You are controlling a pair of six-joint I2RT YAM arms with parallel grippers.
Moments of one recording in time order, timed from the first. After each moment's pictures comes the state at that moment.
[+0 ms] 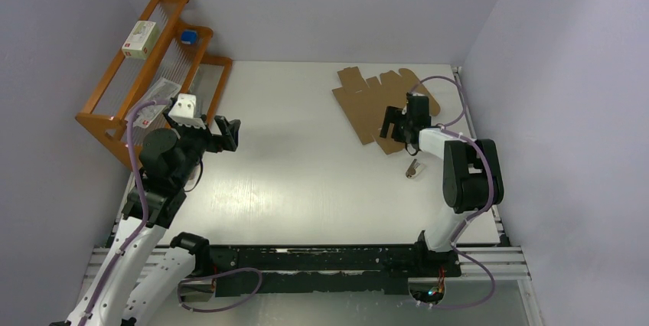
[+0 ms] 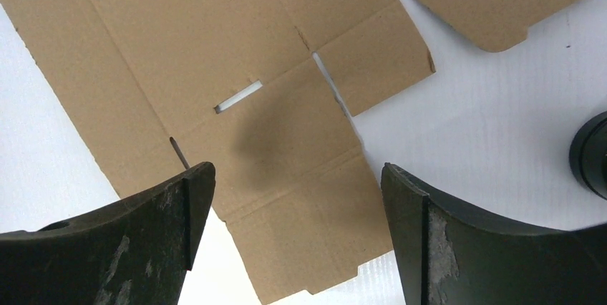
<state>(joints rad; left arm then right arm) -0.31 0.64 0.77 -0.21 -0.05 -0.15 0.06 1.73 0.91 0.03 -0.02 0.25</state>
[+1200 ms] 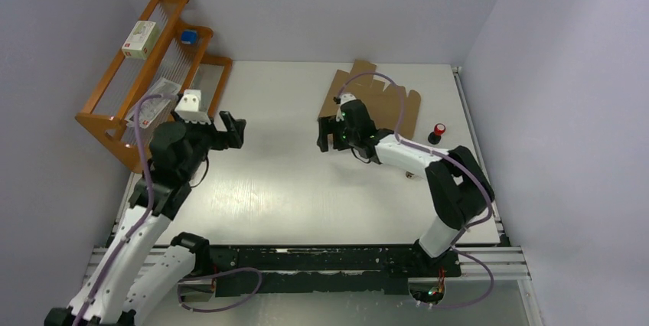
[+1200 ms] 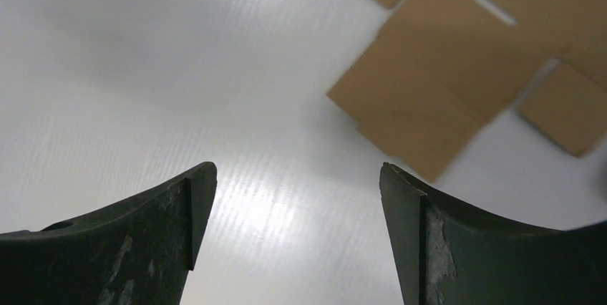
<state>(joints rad) -0.32 0.69 0.77 -0.21 -0.06 -0.21 0.60 1.68 0.99 0.01 -0.03 0.31</state>
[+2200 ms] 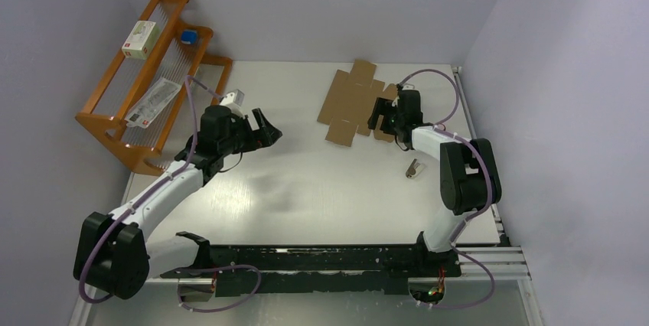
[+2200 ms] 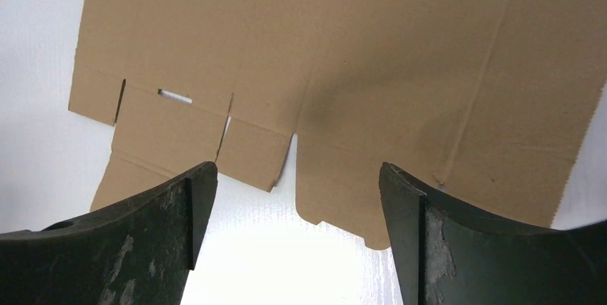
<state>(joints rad) -0.36 1.16 0.72 -0.03 0.19 -0.61 0.15 1.72 0.94 0.13 -0.06 0.32</state>
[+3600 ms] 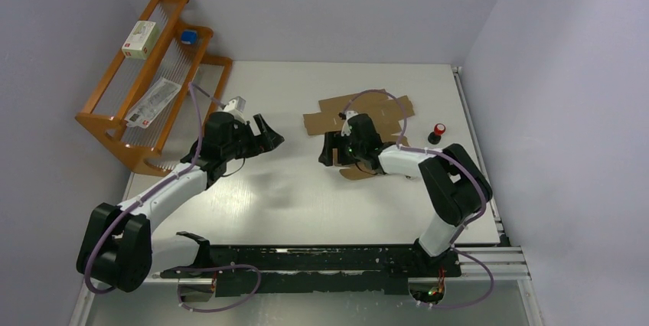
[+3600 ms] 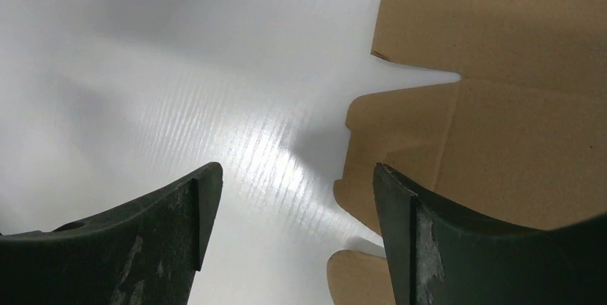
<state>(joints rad) -0.36 1.21 0.63 0.08 0.21 -0.67 0.54 1.70 0.81 0.17 -0.21 0.38</state>
